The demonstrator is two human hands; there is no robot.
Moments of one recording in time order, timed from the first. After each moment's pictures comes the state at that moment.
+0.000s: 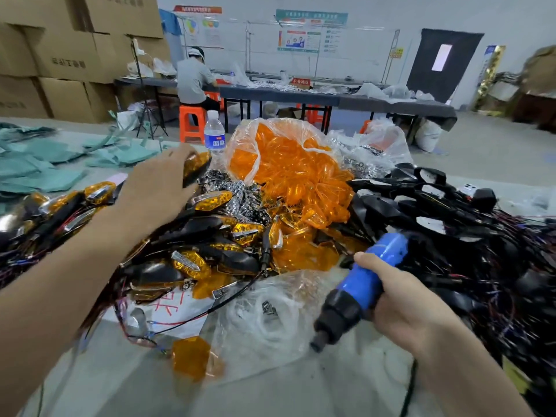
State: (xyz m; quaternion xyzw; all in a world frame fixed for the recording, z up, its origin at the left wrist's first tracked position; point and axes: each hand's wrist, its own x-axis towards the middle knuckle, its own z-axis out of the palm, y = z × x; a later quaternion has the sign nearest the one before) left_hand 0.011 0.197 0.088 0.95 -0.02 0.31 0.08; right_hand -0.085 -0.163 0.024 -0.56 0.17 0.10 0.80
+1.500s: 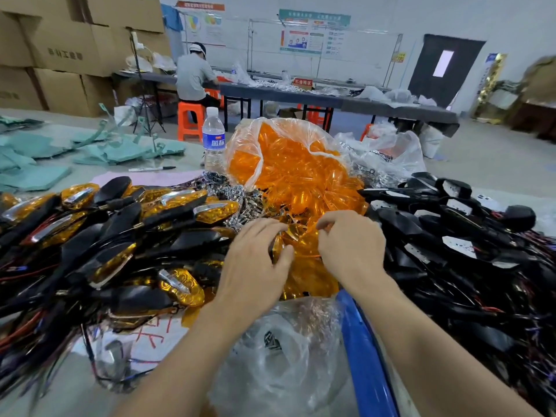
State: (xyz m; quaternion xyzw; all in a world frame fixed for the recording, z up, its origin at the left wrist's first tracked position) left_hand -0.006 0.065 -0.005 0.89 -0.10 0.27 0.34; right_hand 0.033 -0.095 0.036 -0.96 -0.01 -0.23 0.14
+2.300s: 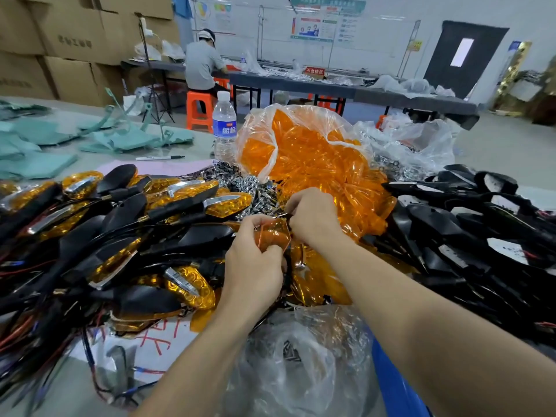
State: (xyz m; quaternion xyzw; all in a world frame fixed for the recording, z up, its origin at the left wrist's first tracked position) left_hand 0.006 0.077 -0.016 0.77 0.09 0.15 0.61; right_hand 0.124 -0.028 0.011 -0.96 -0.06 -0.10 0.26
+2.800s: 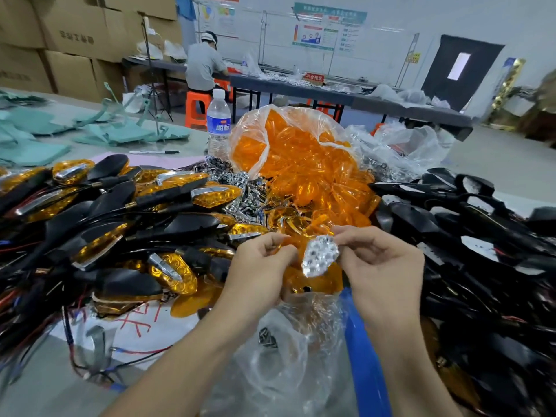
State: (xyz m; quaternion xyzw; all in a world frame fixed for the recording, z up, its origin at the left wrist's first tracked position) left_hand -0.023 0.046 -0.008 0.70 0.04 0.04 0.71; right_hand -0.020 -0.113 0.008 -0.71 -0.07 -0.21 0.66
